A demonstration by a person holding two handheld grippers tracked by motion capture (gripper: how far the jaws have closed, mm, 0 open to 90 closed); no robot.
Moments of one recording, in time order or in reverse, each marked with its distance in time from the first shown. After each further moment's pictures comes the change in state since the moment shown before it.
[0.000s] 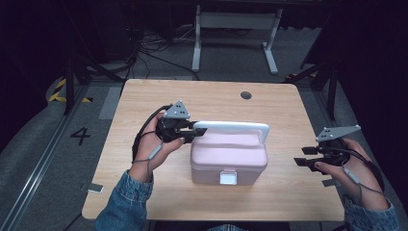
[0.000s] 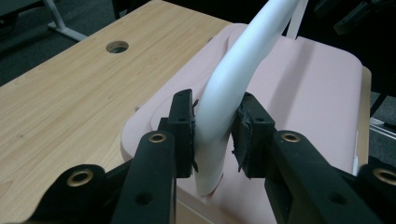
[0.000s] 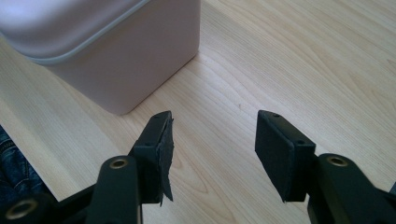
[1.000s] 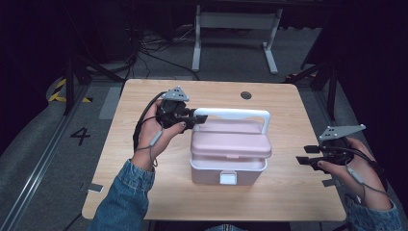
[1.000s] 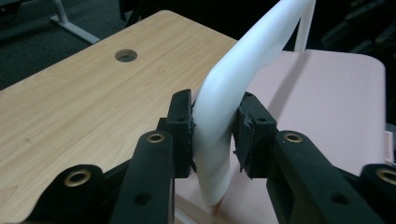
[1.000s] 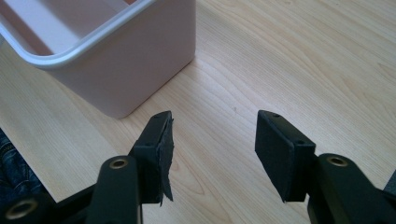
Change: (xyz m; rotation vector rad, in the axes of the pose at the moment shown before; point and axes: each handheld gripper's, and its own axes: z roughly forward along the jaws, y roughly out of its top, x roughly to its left) left arm 0.021 0.027 -0.004 -0.032 -0.004 -0.109; right arm -0.003 -0.001 -0.006 -0.023 0.001 0.008
